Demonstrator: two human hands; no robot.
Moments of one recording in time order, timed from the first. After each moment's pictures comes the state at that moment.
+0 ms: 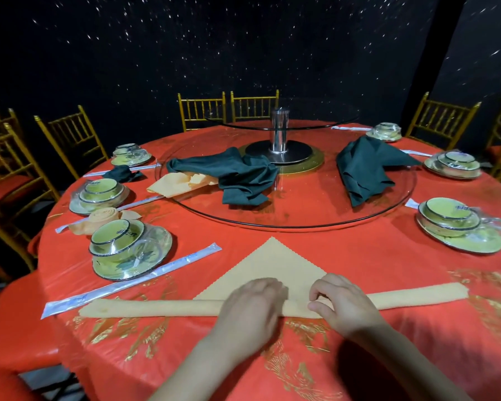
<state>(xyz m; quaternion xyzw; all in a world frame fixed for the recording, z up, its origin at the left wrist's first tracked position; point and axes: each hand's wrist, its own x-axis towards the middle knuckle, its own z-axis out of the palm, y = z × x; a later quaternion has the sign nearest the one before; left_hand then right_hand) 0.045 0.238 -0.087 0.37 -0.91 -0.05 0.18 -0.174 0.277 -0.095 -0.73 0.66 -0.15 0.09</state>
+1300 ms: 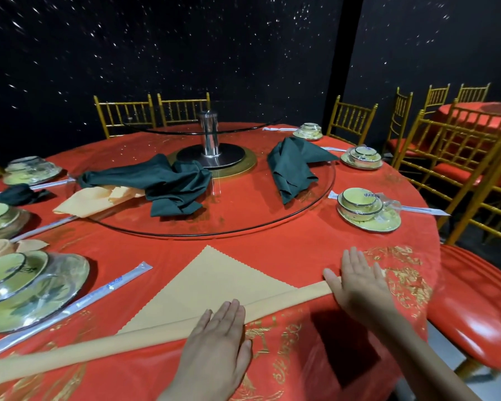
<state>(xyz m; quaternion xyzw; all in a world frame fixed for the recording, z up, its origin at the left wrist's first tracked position) 0.016 0.266 -0.122 0.36 -0.93 0.00 0.11 -0.267 0.323 -0.085 -0.47 0.88 -0.04 0.00</state>
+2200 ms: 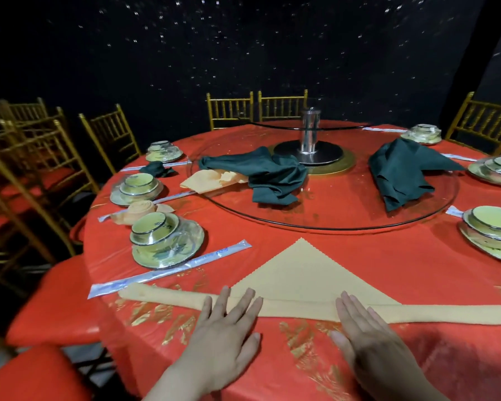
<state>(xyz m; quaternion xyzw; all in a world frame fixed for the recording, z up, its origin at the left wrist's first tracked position) 0.136 0.268 -0.098 0.50 -0.86 -0.01 -0.03 -0.136 0.320 -0.128 -0.72 0.67 -0.17 -0.05</state>
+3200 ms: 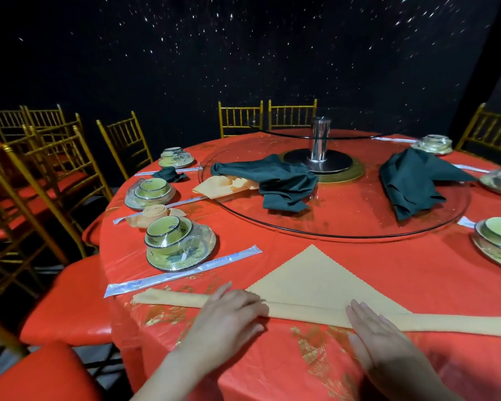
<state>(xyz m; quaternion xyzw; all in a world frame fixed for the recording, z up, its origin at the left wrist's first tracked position) 0.154 0.234 -0.093 0.37 -0.91 0.05 0.20 -0.144 0.309 -0.134 -0.73 0.66 -0.16 -0.06</state>
